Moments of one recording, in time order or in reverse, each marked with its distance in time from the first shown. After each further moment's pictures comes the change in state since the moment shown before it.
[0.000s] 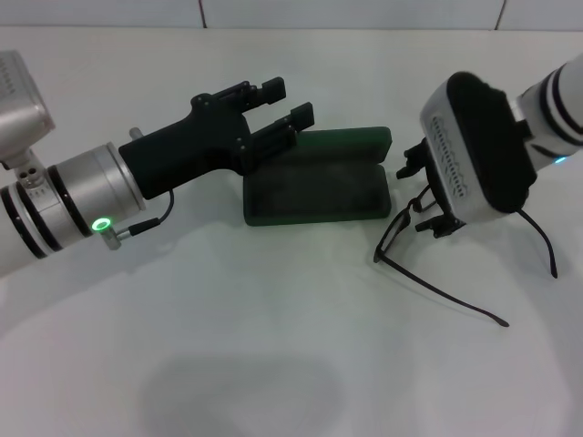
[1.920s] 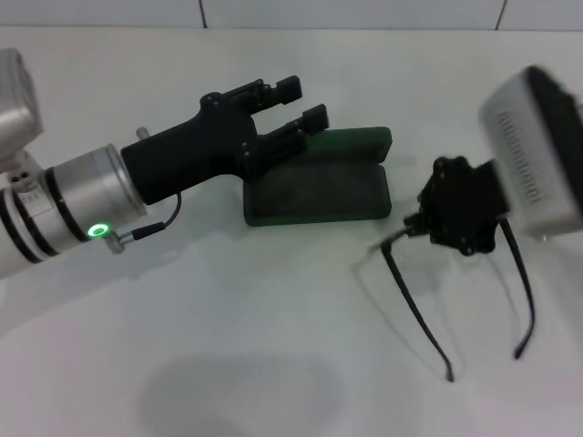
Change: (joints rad) left arm 0.000 0.001 0.000 0.002 0.000 0.107 -0.010; right arm -0.165 -0.006 0.132 -0.196 0.168 -0.199 -0.083
